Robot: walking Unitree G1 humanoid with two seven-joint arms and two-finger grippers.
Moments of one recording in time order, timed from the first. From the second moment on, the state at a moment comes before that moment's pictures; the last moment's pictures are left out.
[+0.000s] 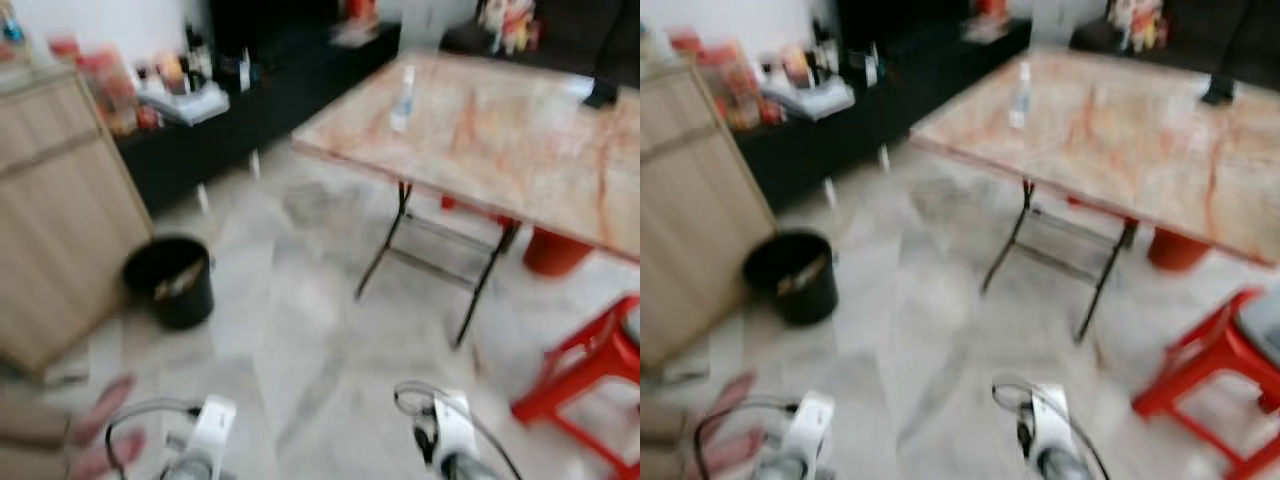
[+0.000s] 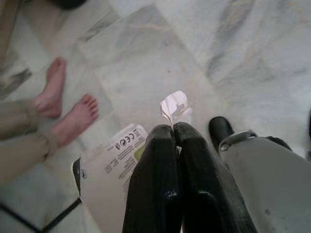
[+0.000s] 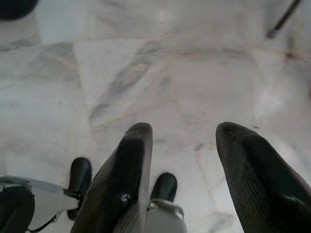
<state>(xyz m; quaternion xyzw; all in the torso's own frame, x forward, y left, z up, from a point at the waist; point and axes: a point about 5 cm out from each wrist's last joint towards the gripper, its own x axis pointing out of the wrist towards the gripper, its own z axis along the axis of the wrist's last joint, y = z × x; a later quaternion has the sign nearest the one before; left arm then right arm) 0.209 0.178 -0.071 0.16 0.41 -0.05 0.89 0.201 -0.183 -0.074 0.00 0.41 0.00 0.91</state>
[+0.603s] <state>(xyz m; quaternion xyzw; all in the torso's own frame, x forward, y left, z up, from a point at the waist) 0.206 0.175 -0.073 0.15 0.42 -0.06 0.89 0.198 -0.185 -0.075 0.00 0.42 0.00 0.91</state>
